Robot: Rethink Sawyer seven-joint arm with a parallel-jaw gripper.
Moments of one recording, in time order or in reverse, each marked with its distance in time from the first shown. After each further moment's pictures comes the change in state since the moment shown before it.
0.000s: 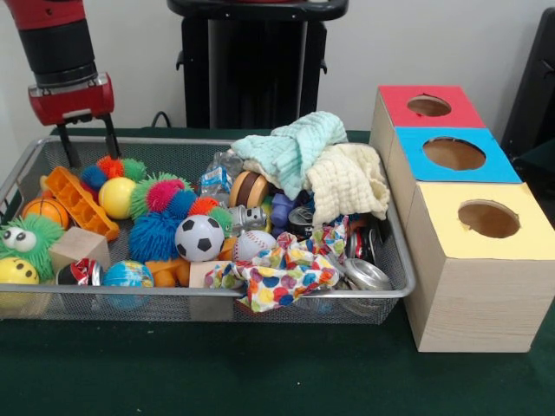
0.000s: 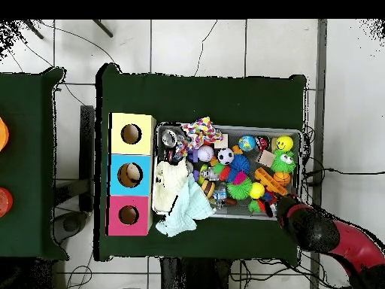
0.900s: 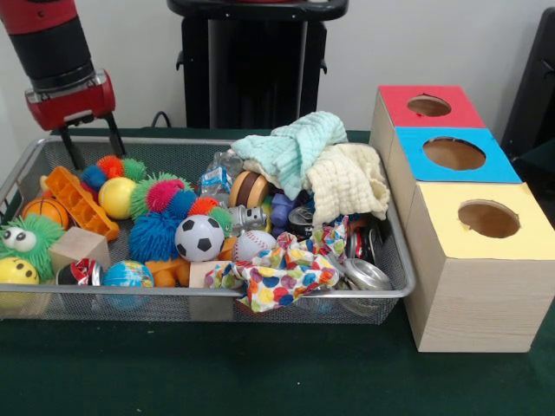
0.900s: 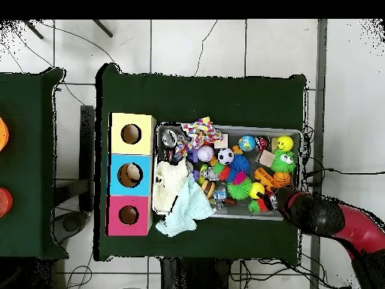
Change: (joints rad) arm -0.004 0.027 0.105 -0.082 -0.003 0.212 -0.001
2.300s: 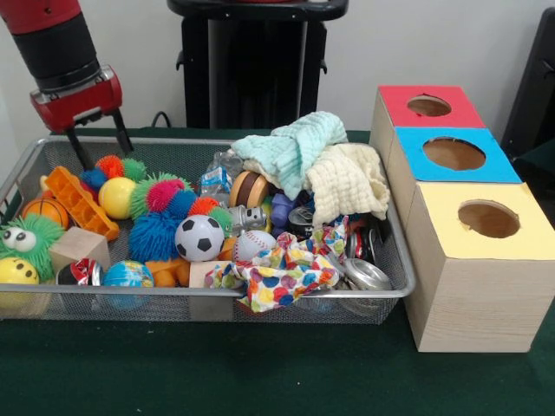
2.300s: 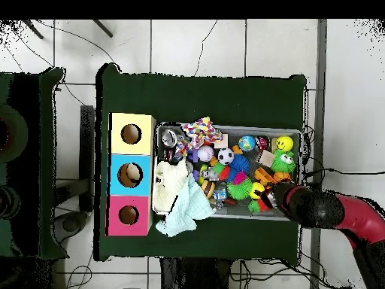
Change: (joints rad) arm -0.045 0.007 0.135 -0.014 -0.104 0.110 -0.046
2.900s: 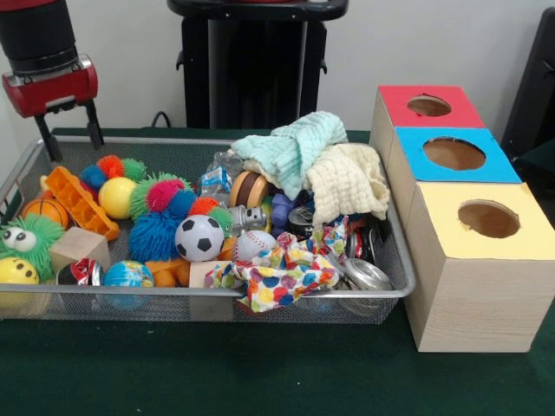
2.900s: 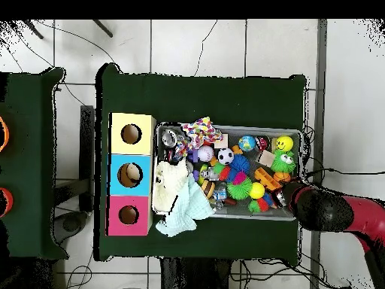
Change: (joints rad) arm -0.002 -0.065 0.004 -0.003 -0.042 -0.015 0.000
